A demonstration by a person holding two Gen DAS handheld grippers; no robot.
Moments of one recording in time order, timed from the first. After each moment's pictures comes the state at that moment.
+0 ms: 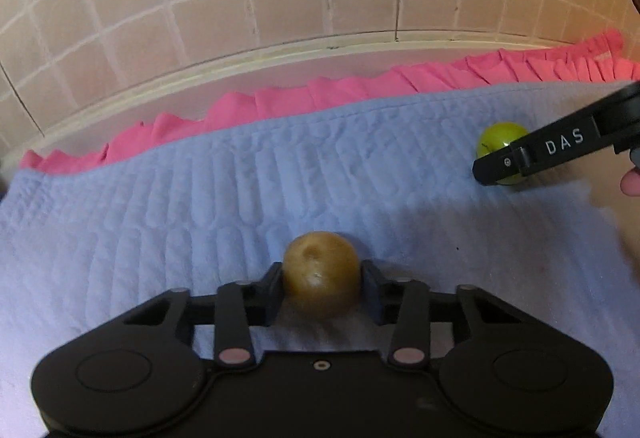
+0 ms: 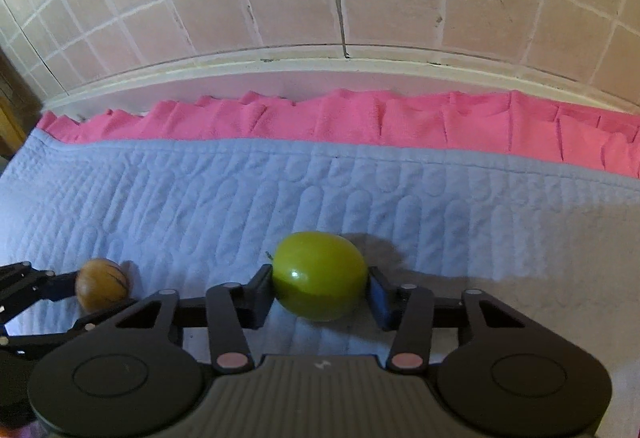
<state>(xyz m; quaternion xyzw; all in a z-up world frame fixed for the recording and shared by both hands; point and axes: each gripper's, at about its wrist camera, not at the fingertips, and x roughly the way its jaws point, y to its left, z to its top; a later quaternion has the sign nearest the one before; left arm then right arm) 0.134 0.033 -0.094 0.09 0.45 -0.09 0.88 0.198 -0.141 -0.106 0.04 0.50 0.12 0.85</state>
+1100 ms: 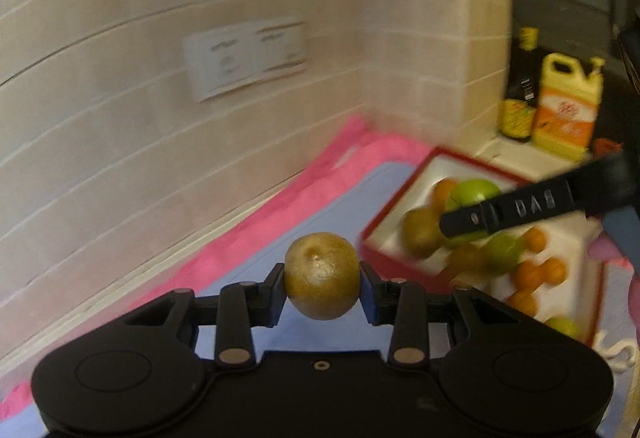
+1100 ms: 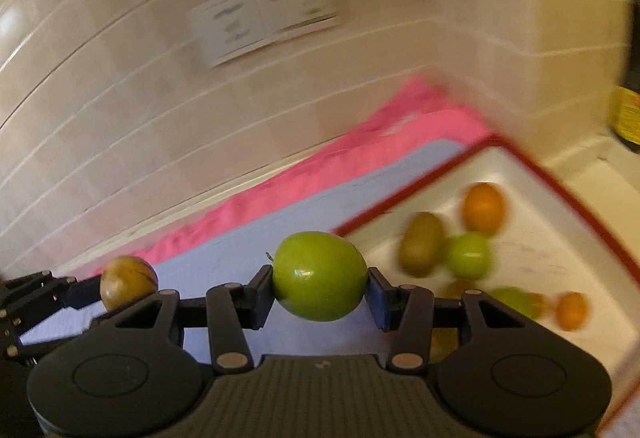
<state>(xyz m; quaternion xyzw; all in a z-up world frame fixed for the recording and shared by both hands) 0.069 -0.200 0.044 0.16 0.28 -0.35 0.88 -0.005 -0.377 0.005 0.21 0.35 -0.10 0.91</state>
